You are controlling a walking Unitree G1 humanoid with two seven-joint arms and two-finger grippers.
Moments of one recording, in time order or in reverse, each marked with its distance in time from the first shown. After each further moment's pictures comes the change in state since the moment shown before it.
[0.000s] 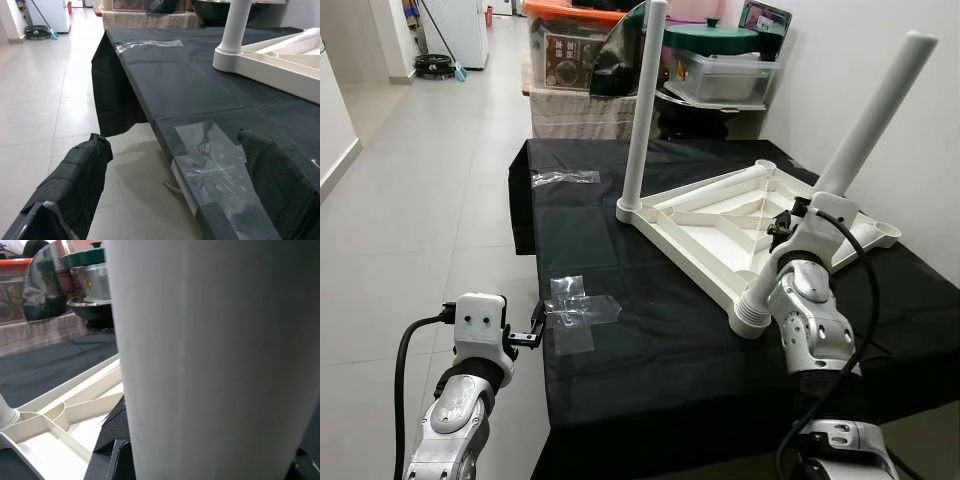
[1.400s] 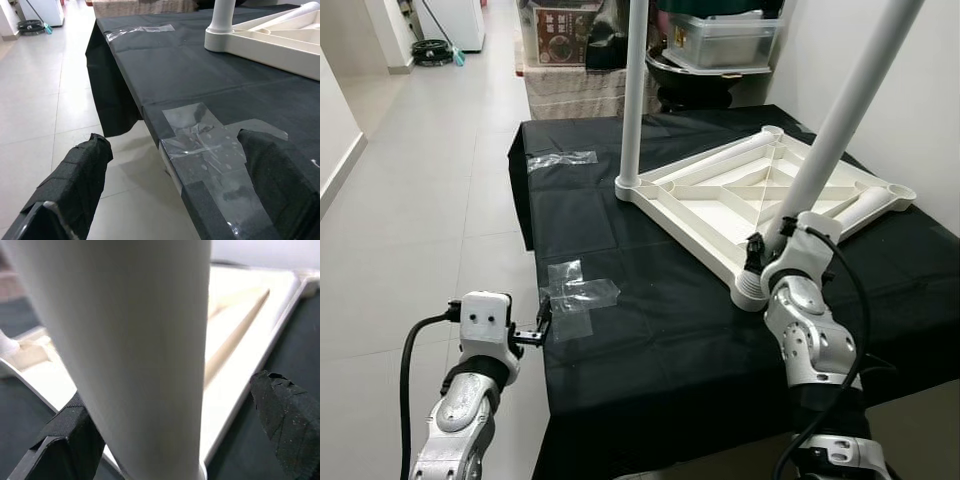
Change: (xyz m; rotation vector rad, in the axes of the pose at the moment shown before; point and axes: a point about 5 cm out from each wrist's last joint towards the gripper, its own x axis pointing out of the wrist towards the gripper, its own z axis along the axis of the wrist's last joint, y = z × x) left arm 0.001 -0.002 0.001 0.003 -0.007 -0.008; right arm -0.011 -0.001 -0.004 0.003 0.065 0.053
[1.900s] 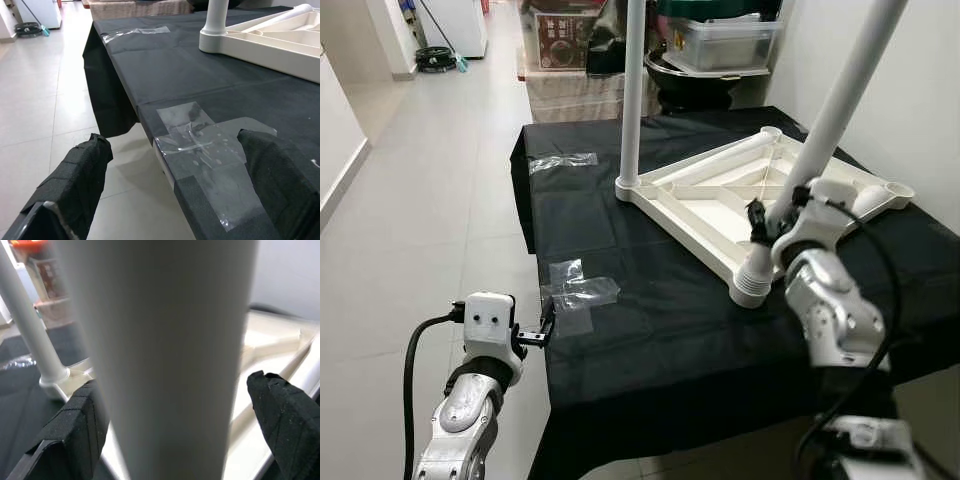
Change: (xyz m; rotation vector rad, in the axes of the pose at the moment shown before) left arm 0.000 -0.001 -0.001 0.000 0.002 -0.011; right arm 0.015 -0.004 0.045 -0.035 -0.099 0.228
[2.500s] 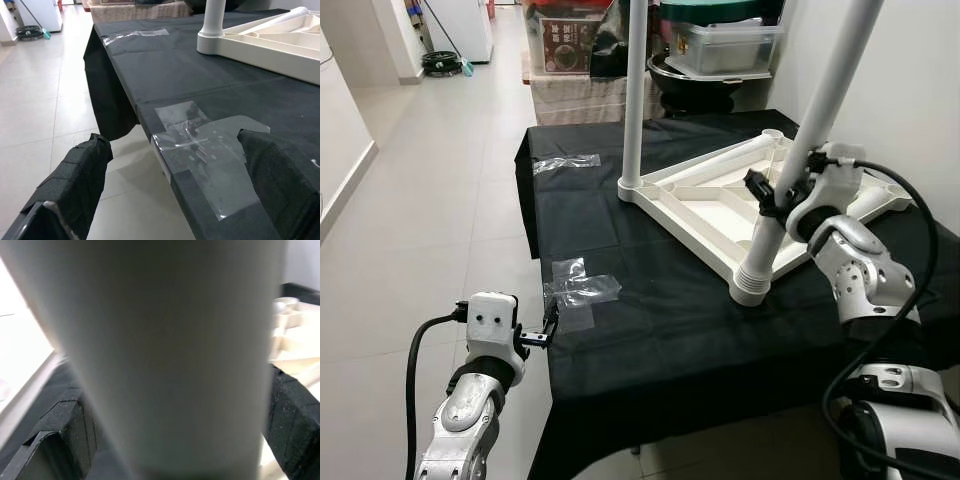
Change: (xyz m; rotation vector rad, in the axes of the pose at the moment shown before) left arm 0.001 -0.002 -0.001 -0.001 -0.002 -0.012; right arm 0.021 -0.009 0.009 0.084 0.030 0.282
